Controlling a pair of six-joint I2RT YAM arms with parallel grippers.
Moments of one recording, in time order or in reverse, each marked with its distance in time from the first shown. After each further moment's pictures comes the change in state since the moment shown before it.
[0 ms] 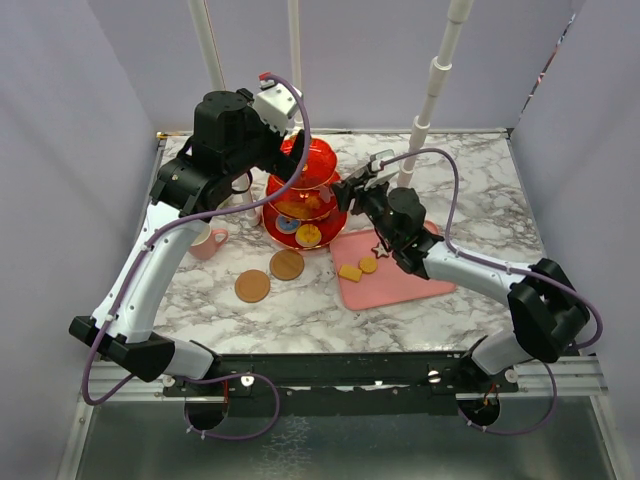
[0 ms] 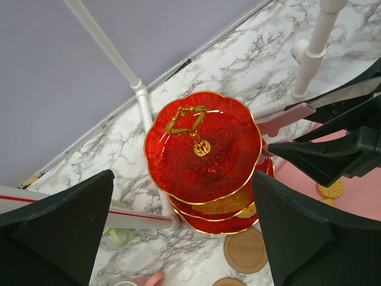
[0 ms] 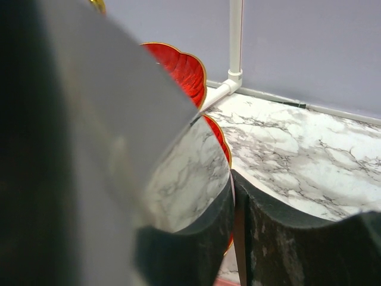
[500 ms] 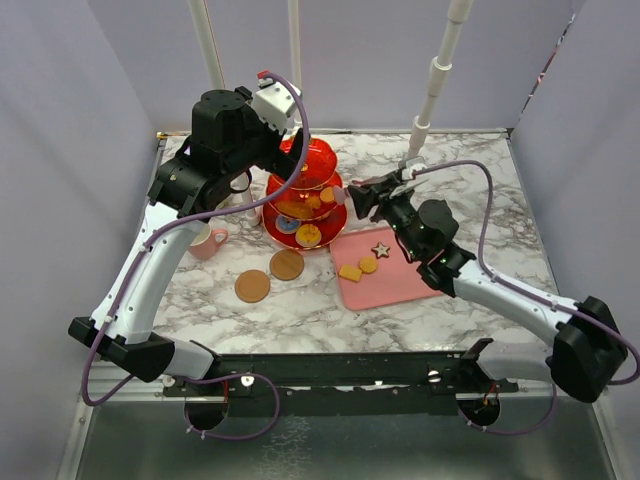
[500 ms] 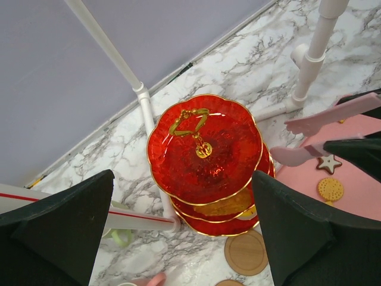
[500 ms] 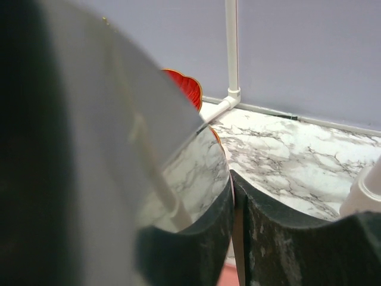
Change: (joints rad) left arm 0.000 -0.002 0.013 0.001 -0.001 0.000; right arm 0.000 -0.236 -0.102 -0.057 -0.012 0.012
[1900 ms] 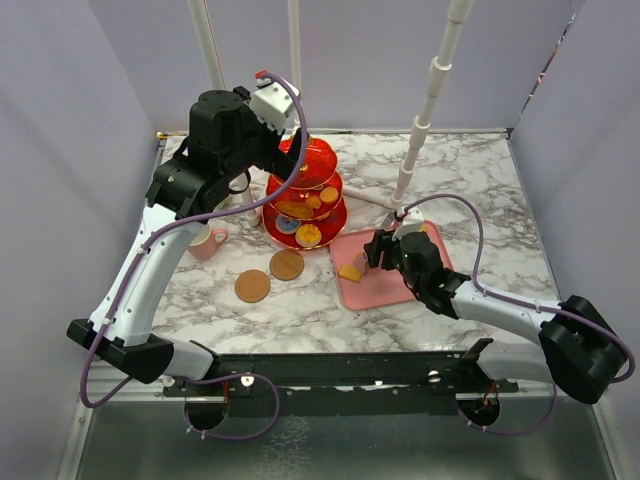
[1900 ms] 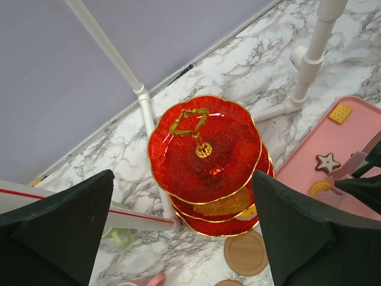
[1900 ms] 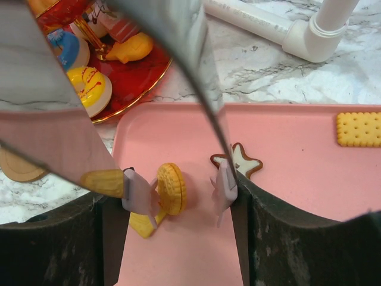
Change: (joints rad) left arm 0.000 -0.009 0.000 0.000 0.000 -0.002; right arm 0.001 -0.051 -0.307 -0.251 0.121 0.217
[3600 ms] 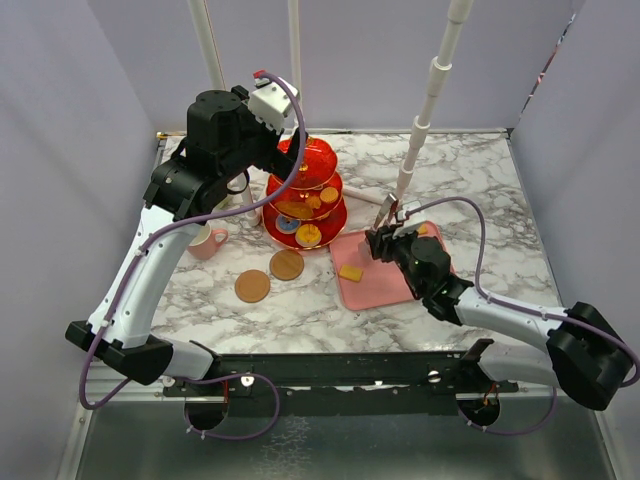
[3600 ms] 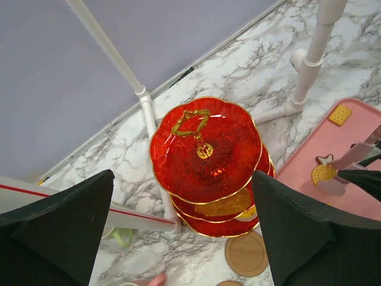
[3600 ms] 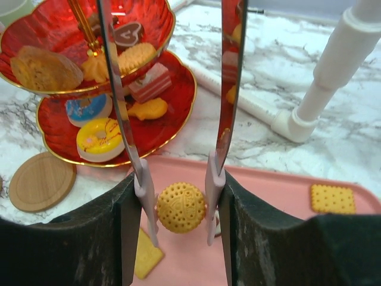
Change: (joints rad) left arm 0.000 -0.007 0.003 0.000 -0.001 0.002; right arm 0.033 -0.036 -0.039 0.242 0.034 -0.200
